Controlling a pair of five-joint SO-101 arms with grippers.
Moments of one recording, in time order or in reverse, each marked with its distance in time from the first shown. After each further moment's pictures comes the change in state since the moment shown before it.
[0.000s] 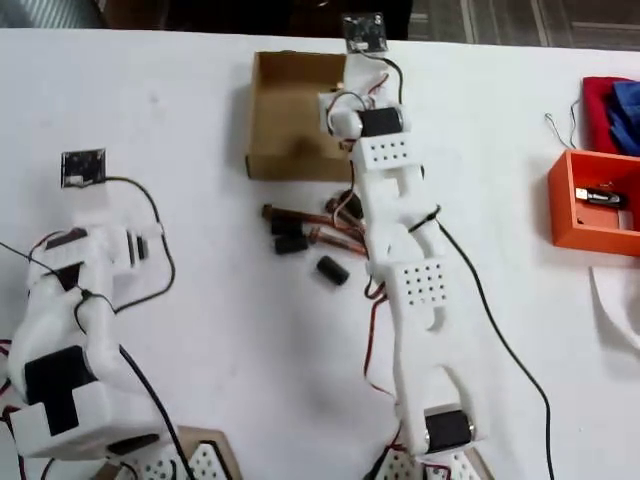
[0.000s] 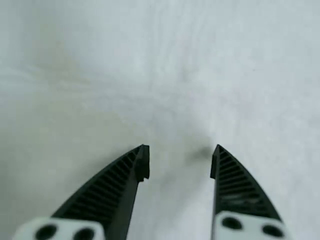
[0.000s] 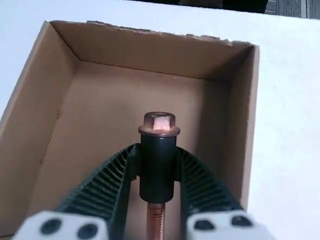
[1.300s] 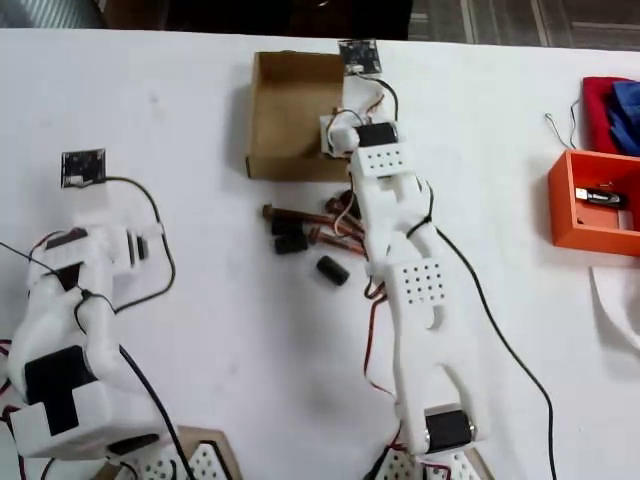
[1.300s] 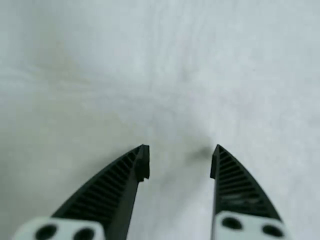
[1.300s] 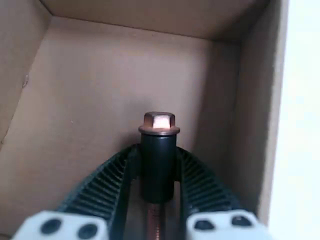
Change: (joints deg) left arm 0.0 0.0 0.0 0.0 0.0; right arm 0.4 3.3 6.8 -4.7 0.6
